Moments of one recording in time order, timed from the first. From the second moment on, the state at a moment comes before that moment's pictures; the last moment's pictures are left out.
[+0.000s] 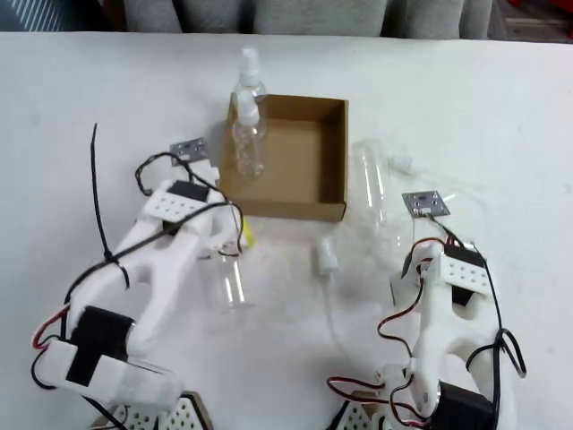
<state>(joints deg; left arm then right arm) 9.6 -0.8 34.5 60.7 34.3 15.4 -24.0 59.5 57.1 26.0</state>
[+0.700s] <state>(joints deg) 8.4 11.6 24.2 67.2 34.3 15.4 -24.0 59.5 56.4 26.0</state>
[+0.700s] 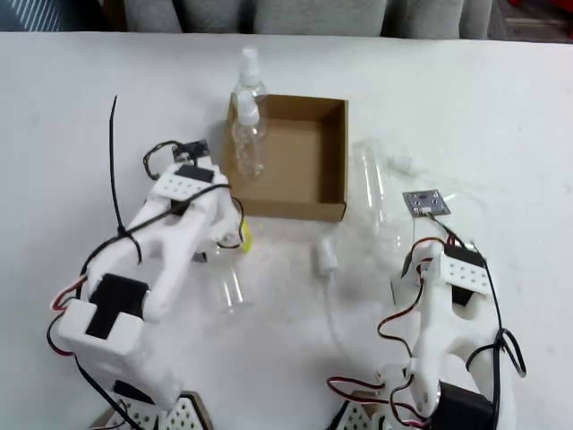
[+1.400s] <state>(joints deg) 8.7 9.4 23.0 71.7 9.1 10.6 -24.0 52.8 65.8 25.9</state>
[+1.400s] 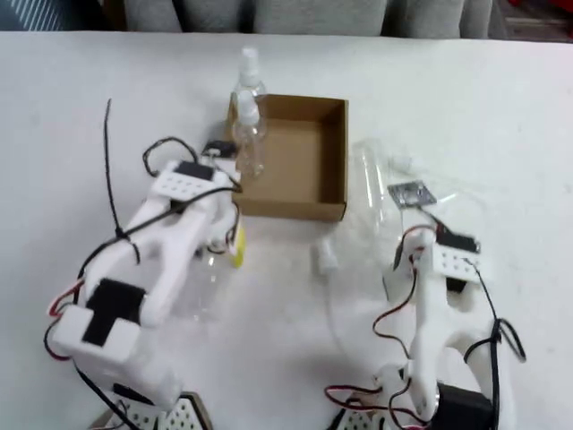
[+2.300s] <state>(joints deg) 7.8 -3.0 31.1 66.3 7.6 -19.4 -24.0 47.1 58.2 10.2</state>
